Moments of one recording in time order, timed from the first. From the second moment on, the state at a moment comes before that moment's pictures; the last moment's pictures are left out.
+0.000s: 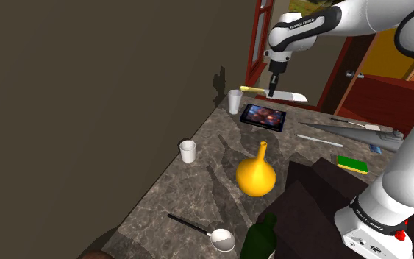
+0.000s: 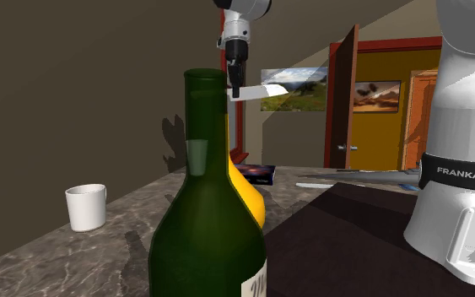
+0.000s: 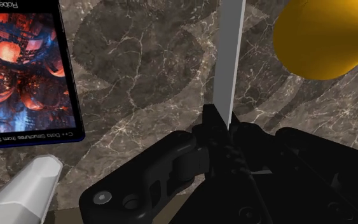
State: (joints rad) arm -0.08 0.15 -0.21 -1.87 0.11 1.95 -0.80
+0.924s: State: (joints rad) arm -0.05 0.05 -0.19 -1.87 0.08 1.84 -0.72
